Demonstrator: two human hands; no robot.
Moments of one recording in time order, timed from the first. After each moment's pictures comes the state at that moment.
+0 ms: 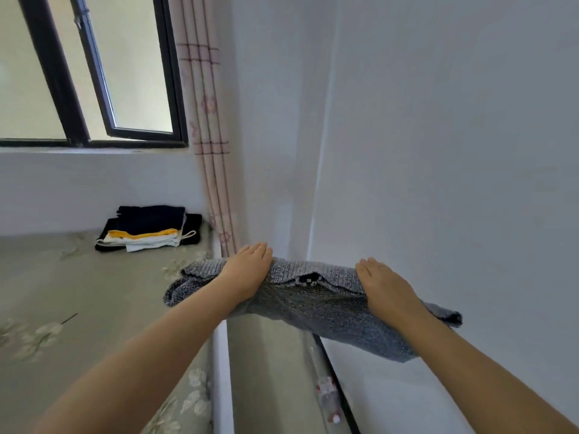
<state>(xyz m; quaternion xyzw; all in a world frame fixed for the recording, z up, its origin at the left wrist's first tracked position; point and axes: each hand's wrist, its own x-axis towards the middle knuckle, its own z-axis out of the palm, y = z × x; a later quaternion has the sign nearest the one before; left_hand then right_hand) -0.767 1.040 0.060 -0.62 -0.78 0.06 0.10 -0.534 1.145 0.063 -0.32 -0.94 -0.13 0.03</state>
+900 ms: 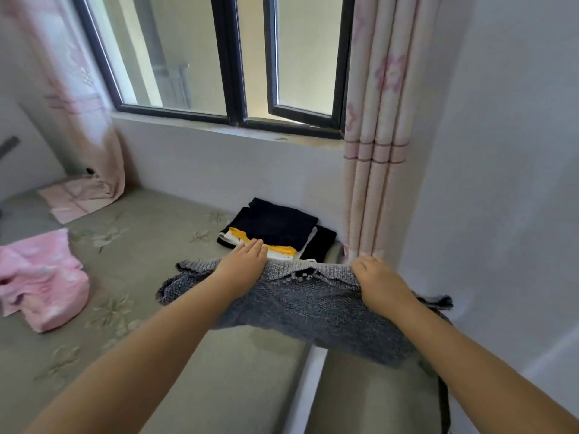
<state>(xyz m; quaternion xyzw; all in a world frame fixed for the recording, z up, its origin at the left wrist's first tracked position) -1.225 1.214 -0.007 -0.33 -0.93 0.17 0.00 -1.120 1.451 -0.015 0.04 -1.00 0.00 0.08</state>
